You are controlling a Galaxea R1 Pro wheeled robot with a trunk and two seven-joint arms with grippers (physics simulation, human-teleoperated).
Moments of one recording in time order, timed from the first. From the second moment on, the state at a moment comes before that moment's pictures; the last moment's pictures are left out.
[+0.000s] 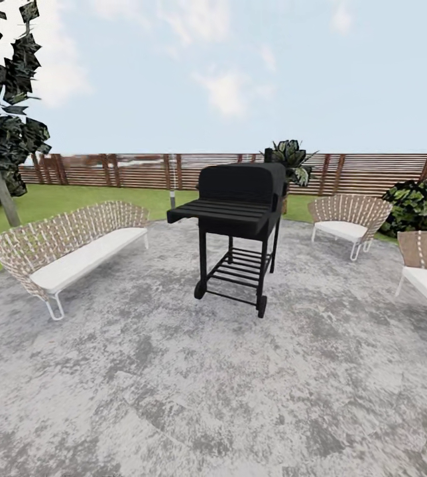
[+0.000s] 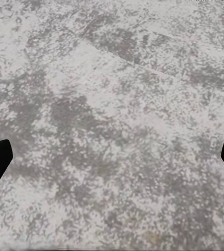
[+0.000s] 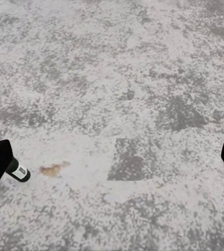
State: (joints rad) left arm -0.21 0.07 0.01 -0.21 0.01 -0.37 0.01; right arm -0.03 -0.05 0.00 -0.52 0.00 -0.42 0.00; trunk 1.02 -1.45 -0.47
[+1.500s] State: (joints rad) left arm -0.47 0.07 0.01 -0.27 0.07 -0.24 0.02; right arm -0.42 -0.06 0.00 -0.60 0.00 -0.14 0.00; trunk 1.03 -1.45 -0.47
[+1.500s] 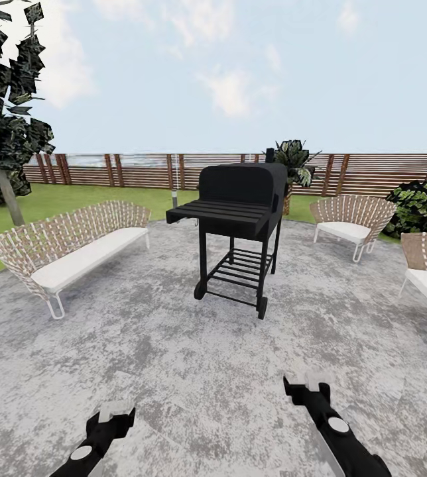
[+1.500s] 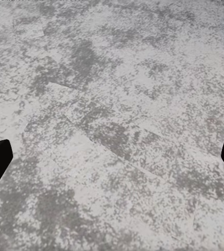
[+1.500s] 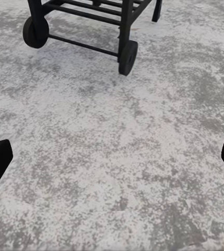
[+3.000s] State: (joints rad) left arm -0.47 0.07 0.01 -0.27 0.07 -0.24 0.02; right arm -0.41 -0.05 0.00 -0.25 0.00 -0.53 0.00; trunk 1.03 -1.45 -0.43
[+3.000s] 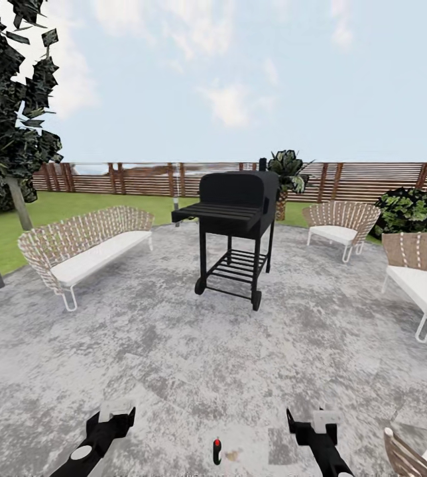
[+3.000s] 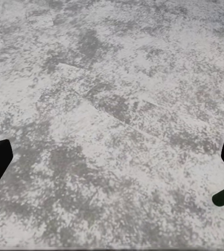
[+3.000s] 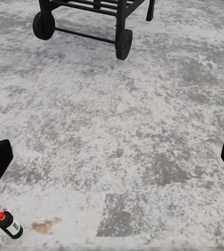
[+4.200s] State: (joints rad) left arm -0.47 0.07 0.01 -0.27 0.08 -0.24 0.02; right arm -0.41 -0.05 0.00 -0.19 0.06 -0.54 0.01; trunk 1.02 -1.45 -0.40
